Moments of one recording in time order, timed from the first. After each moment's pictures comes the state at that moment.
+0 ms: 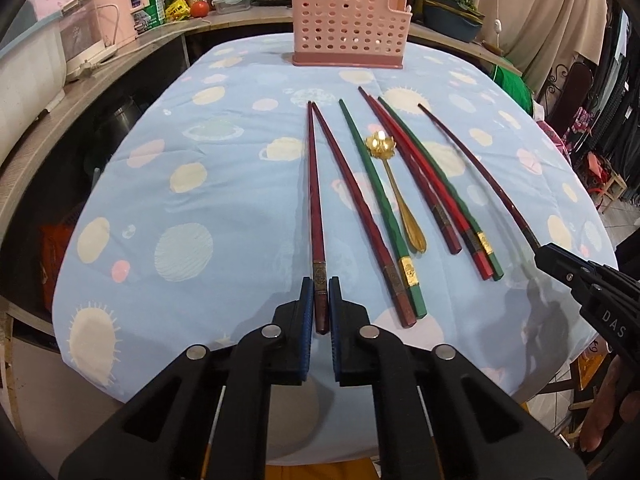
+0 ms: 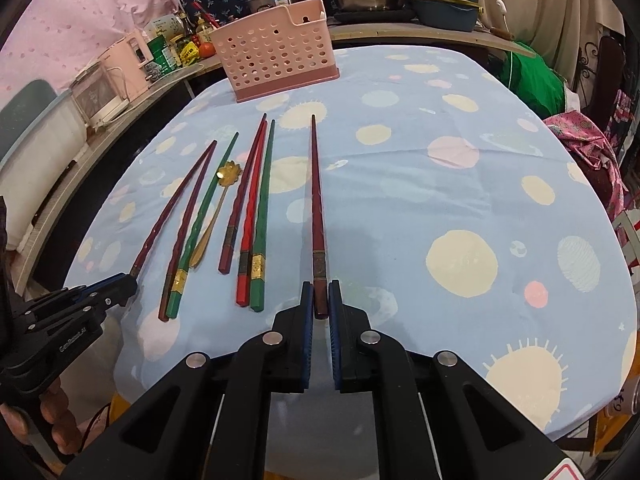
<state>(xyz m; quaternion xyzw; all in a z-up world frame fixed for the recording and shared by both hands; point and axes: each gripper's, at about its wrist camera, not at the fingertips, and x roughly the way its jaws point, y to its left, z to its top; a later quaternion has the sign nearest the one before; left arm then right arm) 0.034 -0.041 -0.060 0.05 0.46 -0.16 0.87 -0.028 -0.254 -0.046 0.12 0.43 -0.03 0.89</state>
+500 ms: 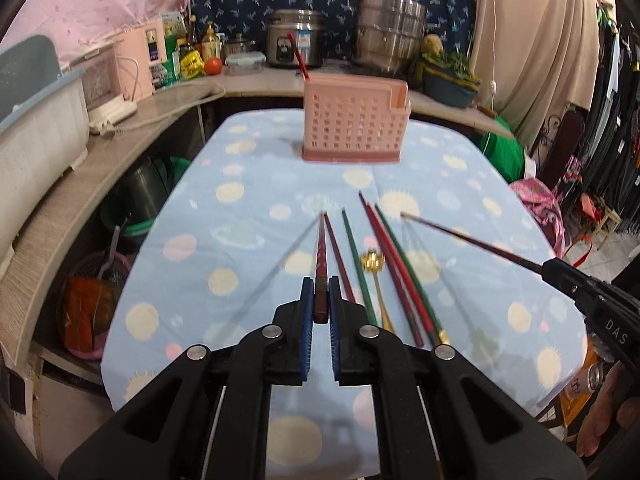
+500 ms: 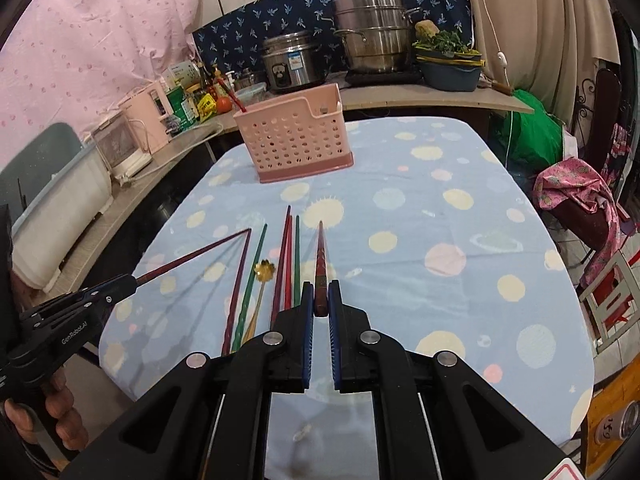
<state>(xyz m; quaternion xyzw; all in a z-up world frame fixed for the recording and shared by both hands) 0.052 -0.030 0.038 0.01 0.38 -0.15 0.91 -0.016 -0.269 0.047 0.13 0.35 -0.02 0.93</state>
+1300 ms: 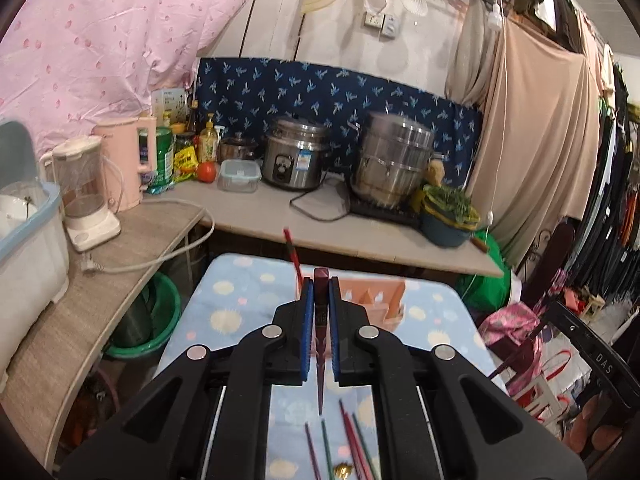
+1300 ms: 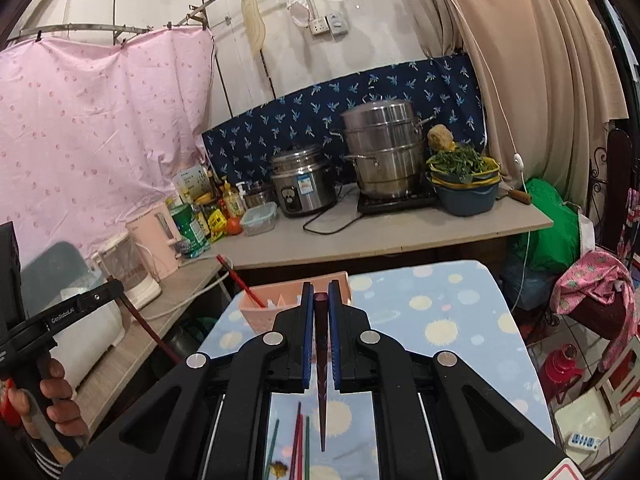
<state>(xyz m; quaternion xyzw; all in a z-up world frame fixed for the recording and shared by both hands) 0.195 -0.038 0.197 -0.07 0.23 -0.17 0.95 0.114 -0.327 0.189 0.15 0.18 -0.01 0.97</state>
